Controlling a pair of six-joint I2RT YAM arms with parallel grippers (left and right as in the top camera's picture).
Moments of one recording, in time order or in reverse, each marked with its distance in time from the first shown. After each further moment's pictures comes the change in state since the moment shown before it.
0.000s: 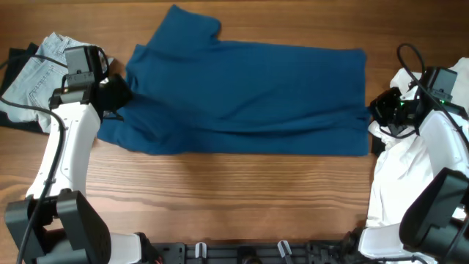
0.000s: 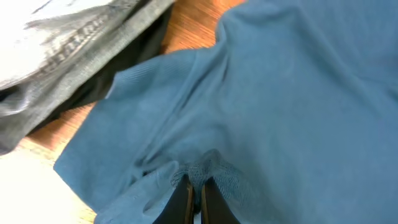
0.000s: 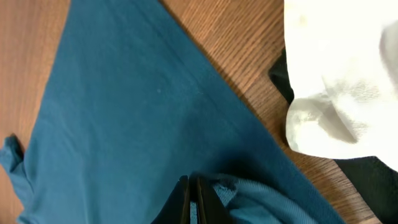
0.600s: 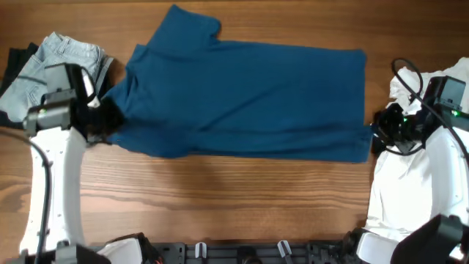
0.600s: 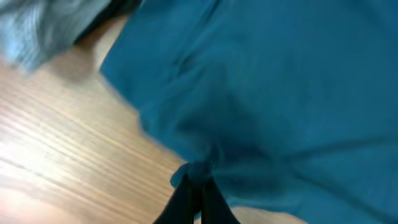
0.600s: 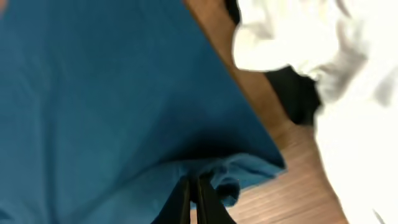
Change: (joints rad) left arm 0.059 -0.200 0.002 -0.354 0.086 0.093; right arm 0.000 -0.204 0.000 -0.314 0.079 -0.182
